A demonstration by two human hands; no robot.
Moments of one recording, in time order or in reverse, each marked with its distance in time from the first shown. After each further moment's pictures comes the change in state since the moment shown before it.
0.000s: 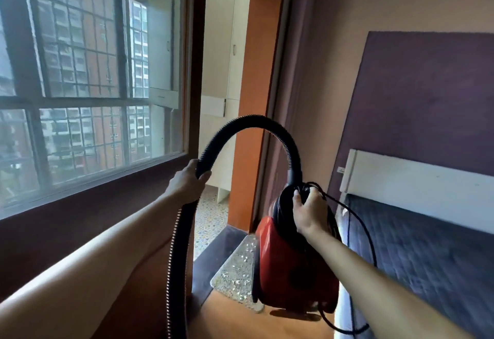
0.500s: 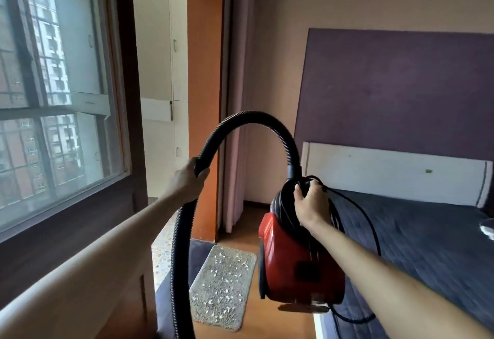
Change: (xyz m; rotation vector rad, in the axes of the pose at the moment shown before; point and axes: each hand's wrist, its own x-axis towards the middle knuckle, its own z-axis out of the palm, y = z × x) left_hand 0.151 0.038 0.089 -0.094 -0.095 0.228; right_hand 0.110 0.041 0.025 -0.148 0.196 0.136
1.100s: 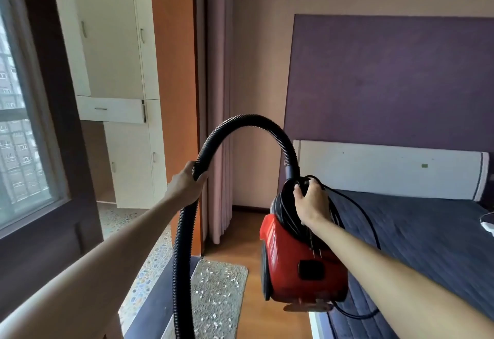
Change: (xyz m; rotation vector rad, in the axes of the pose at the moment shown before) left_hand 0.172 0.012 0.136 0.031 -0.048 0.020; right_hand 0.179 0.077 0.095 -0.082 -0.012 0.051
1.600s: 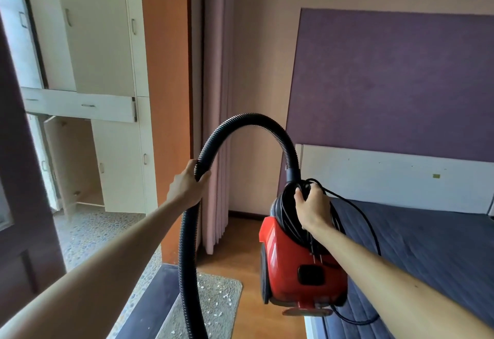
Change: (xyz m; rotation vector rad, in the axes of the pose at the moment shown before) left_hand 0.134 -0.003 0.088 -0.062 0.041 -0.004; right_hand 0.129 0.030 0.071 0.015 -0.022 0.004
